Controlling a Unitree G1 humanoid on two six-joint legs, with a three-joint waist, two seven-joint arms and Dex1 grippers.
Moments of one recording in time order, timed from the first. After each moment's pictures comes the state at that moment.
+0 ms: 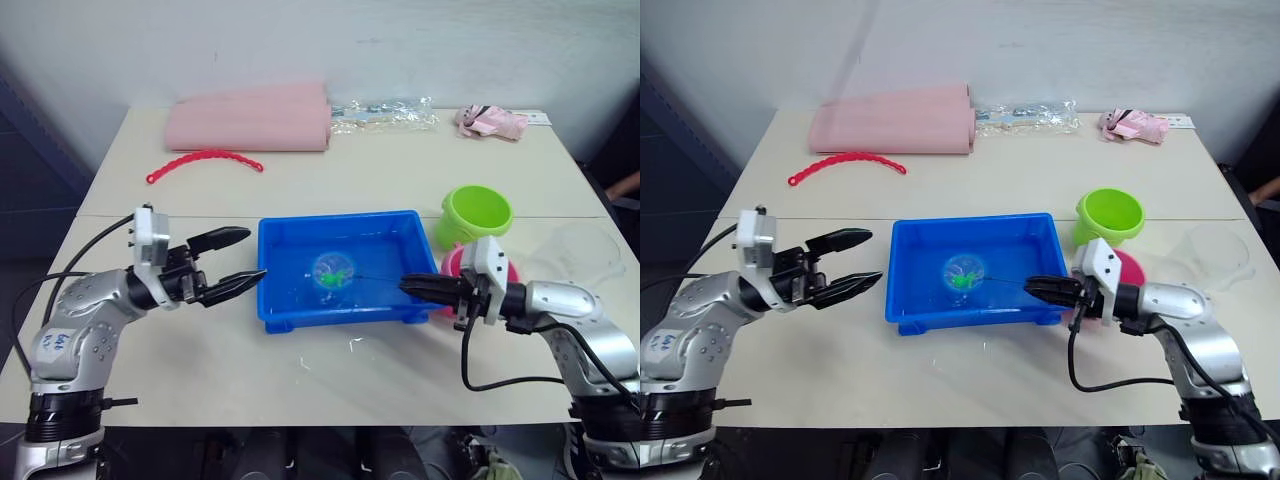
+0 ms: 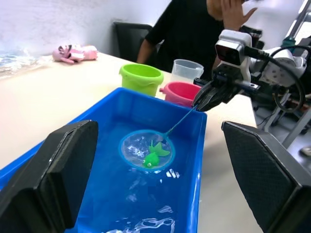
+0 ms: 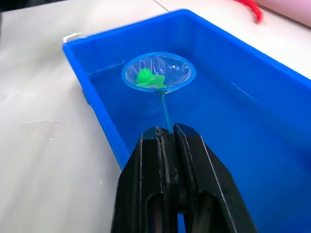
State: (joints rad) left arm -0.28 0.62 0.23 -0.19 -0.71 0.45 -1.02; right arm -0.21 -0.70 -0.10 -0.21 0.44 0.35 1.08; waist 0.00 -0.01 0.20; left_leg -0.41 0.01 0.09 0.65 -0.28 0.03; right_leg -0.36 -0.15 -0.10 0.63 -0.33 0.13
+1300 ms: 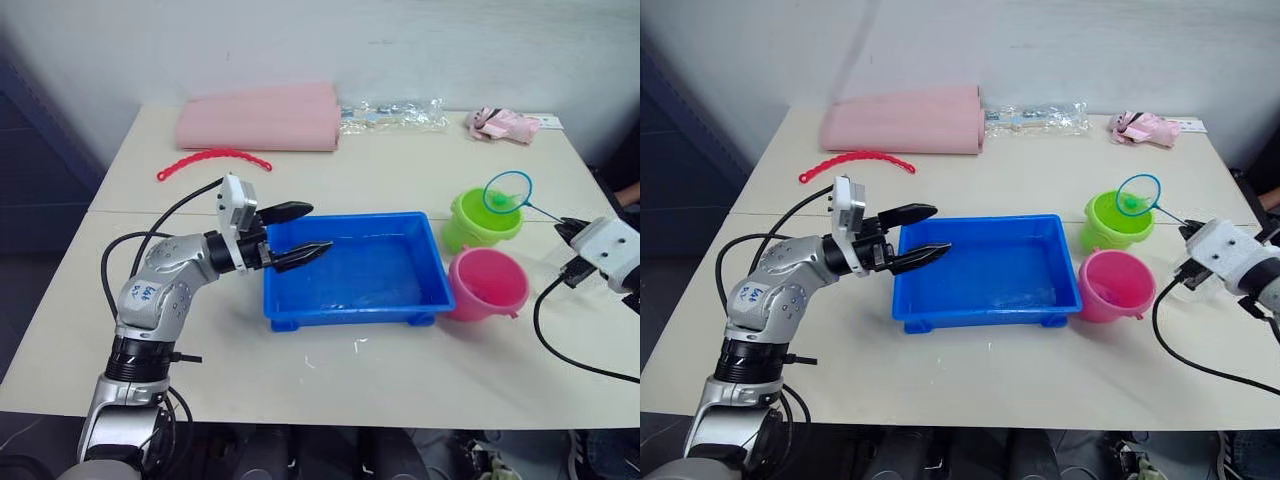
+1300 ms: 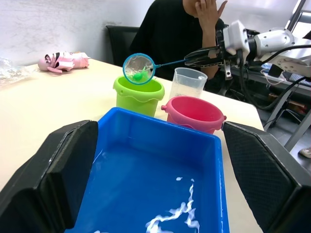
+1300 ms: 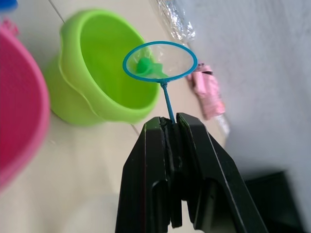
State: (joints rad) left arm -0.56 0.45 0.02 -0.06 -0.56 0.47 -0.89; right arm -0.18 -1.03 -0.31 0.29 -0.17 -0.37 0.57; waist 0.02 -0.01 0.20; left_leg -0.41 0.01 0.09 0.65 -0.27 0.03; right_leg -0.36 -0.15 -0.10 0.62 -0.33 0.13
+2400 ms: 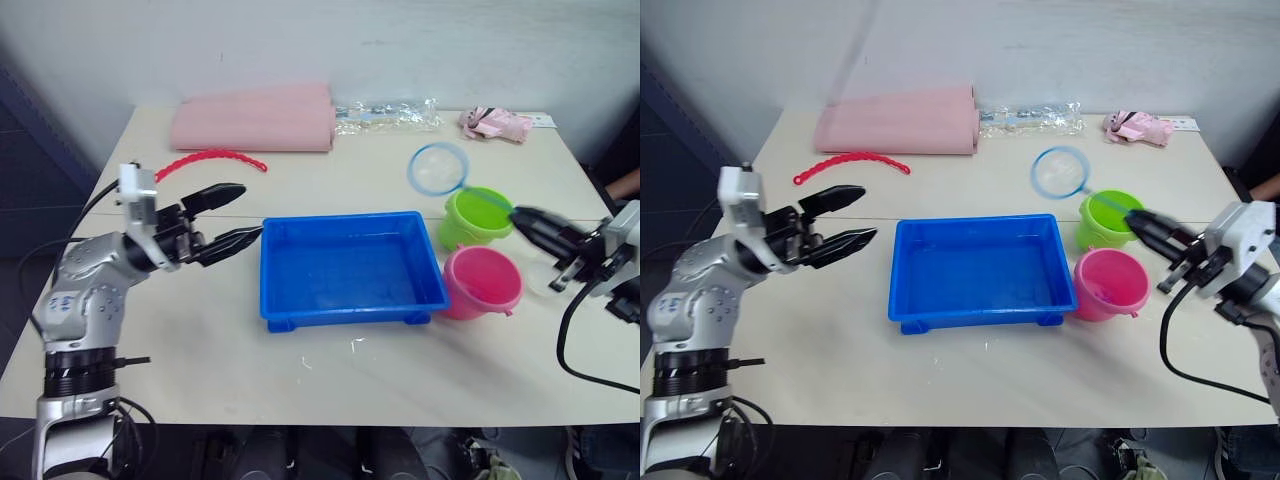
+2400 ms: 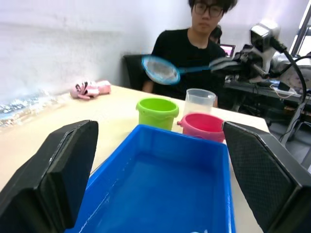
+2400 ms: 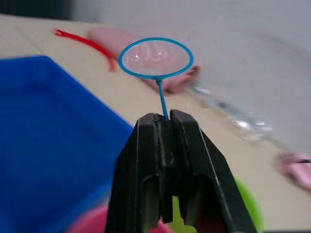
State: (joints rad) left arm -0.38 0.67 0.32 -0.04 -0.71 0.40 -1.14; right arm 0.00 -1.02 -0.25 -0.21 0.85 0.04 0.89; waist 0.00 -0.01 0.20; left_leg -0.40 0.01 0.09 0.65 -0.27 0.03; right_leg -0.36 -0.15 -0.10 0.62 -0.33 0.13
